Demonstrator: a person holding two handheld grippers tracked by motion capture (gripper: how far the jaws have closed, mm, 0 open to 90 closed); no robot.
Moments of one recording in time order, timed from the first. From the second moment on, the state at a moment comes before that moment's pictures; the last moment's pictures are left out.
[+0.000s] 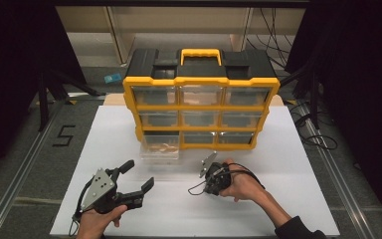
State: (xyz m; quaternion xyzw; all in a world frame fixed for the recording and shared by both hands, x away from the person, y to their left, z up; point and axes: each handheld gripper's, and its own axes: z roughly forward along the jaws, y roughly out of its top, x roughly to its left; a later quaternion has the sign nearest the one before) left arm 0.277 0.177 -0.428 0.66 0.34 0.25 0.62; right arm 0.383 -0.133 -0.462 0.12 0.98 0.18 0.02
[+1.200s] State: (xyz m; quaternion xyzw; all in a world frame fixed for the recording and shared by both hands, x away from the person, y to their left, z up) left arm 0.277 0.177 -0.429 0.66 0.34 0.25 0.62; right arm 0.384 -0.142 -0.410 0.15 0.93 0.29 0.14
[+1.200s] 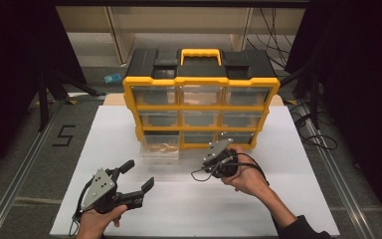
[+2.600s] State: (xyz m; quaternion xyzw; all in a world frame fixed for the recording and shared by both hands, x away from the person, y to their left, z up) left arm 0.277 0.178 -0.429 0.66 0.35 0.25 0.62; right arm 0.402 -0.114 -0.374 0.14 0.90 0.36 0.19
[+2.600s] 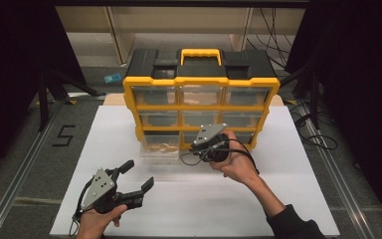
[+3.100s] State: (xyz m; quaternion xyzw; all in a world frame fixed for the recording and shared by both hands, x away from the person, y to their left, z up) left arm 0.277 0.177 -0.430 0.66 0.35 0.24 0.62; right arm 0.412 -0.098 -0.363 0.14 0.90 0.37 0.18
